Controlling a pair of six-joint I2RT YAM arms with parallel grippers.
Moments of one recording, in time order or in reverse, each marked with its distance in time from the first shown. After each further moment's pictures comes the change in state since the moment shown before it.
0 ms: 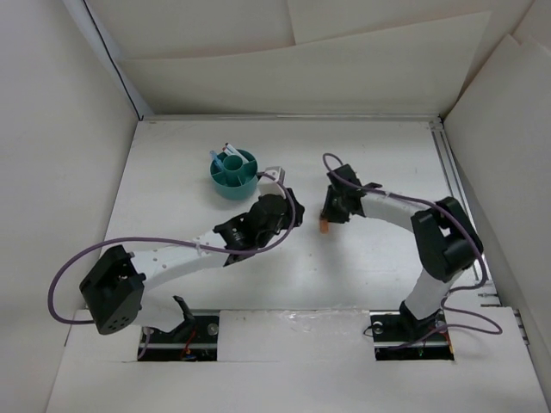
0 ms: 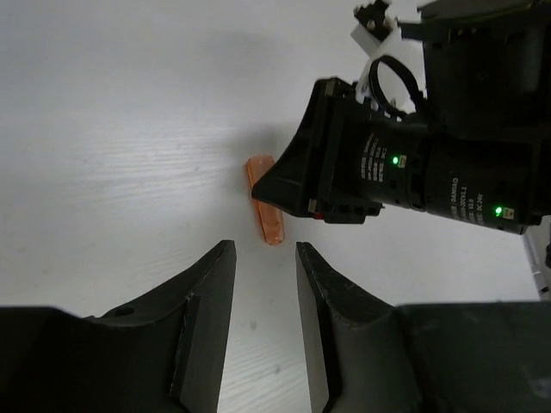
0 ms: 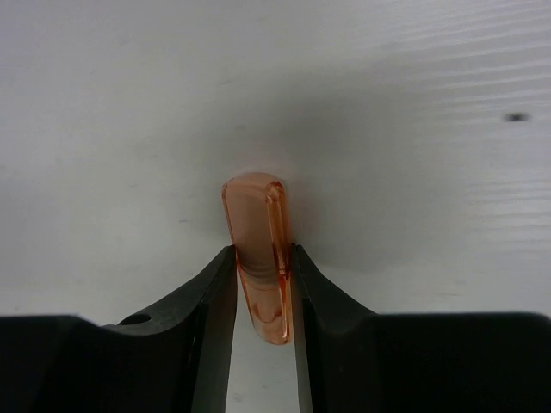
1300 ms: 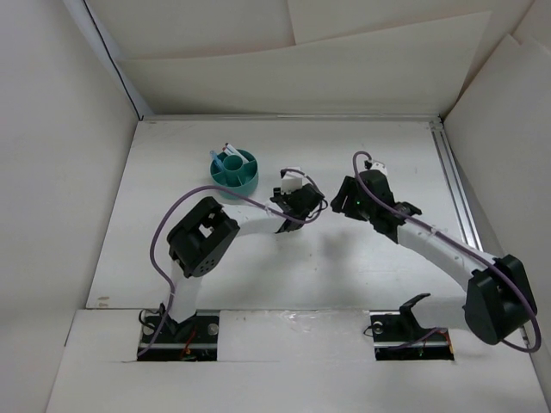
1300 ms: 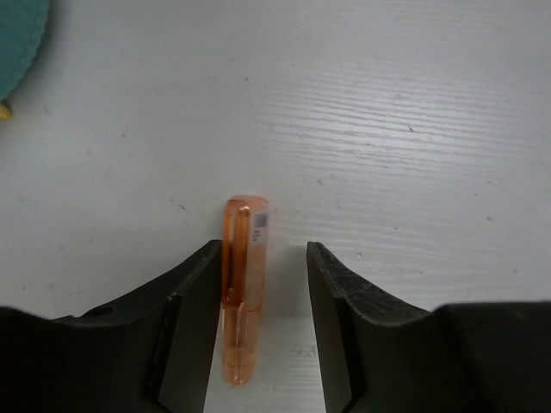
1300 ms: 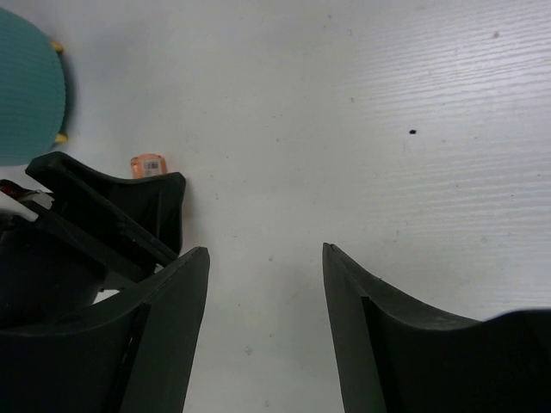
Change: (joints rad) left arm 0.064 0.635 0.404 -0.301 -0.266 -0.025; right arm 0.032 -0.435 -0.194 0.103 0.099 -0.034
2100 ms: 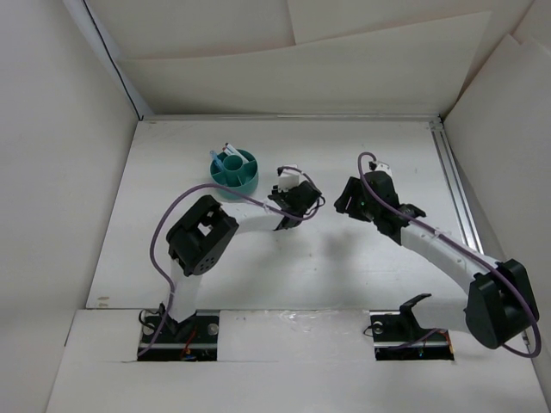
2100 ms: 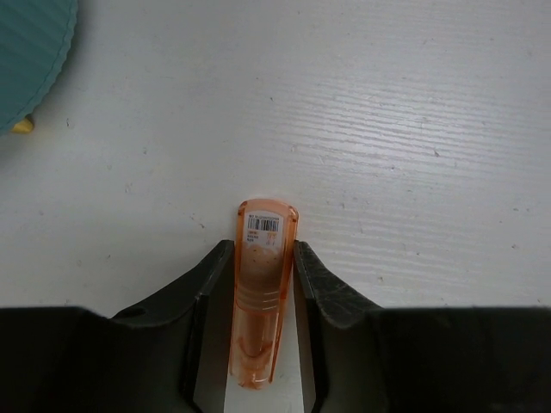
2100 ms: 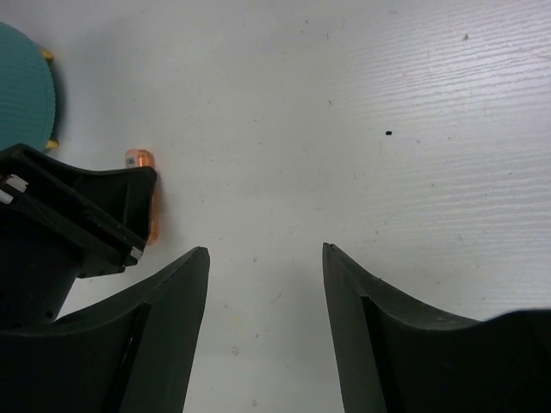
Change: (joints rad) left arm 0.035 0.021 0.008 -0.002 -0.021 0.003; right arm -0.045 -0.039 -0.036 0.008 -0.021 -0.017
